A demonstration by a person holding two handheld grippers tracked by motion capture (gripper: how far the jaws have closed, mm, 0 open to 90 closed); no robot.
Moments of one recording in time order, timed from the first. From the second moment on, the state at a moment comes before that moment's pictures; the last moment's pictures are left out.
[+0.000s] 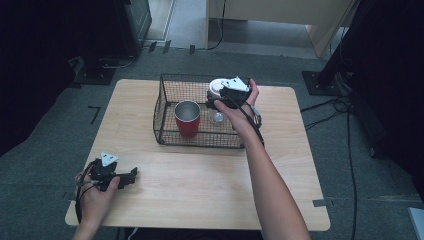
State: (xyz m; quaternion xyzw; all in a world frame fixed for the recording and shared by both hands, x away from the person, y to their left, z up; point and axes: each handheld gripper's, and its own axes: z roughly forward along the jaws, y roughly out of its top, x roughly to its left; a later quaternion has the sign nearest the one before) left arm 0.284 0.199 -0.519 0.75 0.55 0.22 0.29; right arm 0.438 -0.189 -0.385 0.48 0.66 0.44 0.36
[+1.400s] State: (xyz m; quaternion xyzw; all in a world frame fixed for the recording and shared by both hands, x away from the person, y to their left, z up) left arm 0.284 0.199 -0.519 0.75 0.55 0.22 0.29; right arm 0.342 -0.249 -0.396 0.48 0.64 0.50 0.34
